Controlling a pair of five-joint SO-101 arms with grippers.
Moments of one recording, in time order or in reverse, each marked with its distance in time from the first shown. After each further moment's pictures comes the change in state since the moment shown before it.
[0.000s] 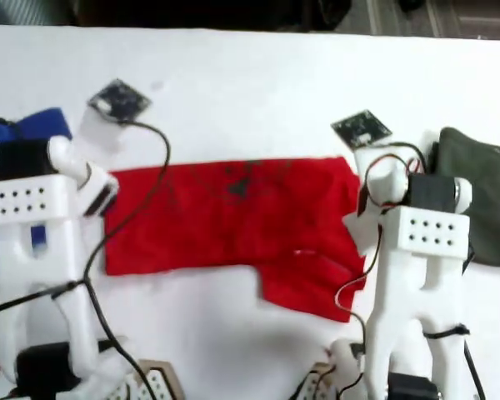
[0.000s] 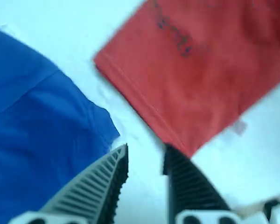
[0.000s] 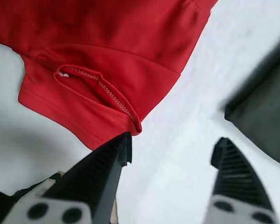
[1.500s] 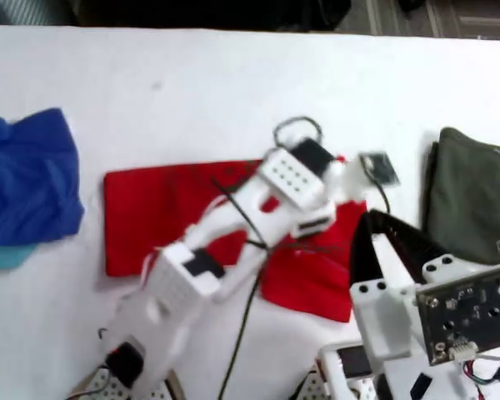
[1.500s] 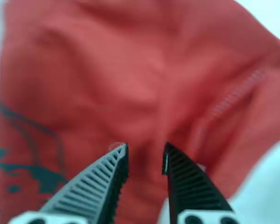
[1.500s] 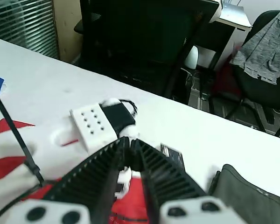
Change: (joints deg) left arm 54.2 64.4 -53.7 6.2 10.1; right arm -16.9 -38.4 -21.7 0.0 -19.3
